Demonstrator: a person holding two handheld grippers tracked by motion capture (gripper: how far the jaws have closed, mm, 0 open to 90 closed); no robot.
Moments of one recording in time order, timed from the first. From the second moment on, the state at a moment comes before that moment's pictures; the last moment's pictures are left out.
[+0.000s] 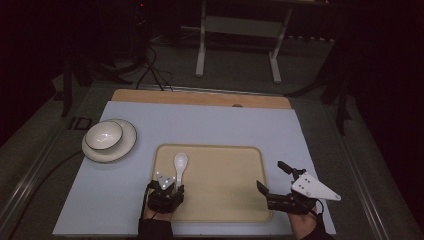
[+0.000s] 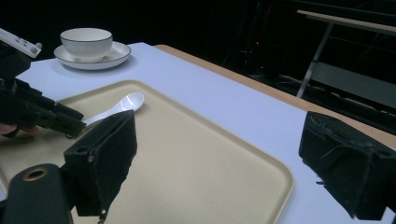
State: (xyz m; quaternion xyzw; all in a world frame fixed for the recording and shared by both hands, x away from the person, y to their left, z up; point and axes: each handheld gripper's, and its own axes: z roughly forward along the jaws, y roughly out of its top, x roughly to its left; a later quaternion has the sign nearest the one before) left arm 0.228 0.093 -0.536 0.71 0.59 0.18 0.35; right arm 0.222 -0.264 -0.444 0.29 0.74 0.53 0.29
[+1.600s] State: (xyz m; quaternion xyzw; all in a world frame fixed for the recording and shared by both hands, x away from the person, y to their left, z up) left arm 0.269 0.160 -0.446 0.76 0.45 0.14 0.44; right arm 0.220 -0.268 -0.446 0.31 0.75 0.52 0.29
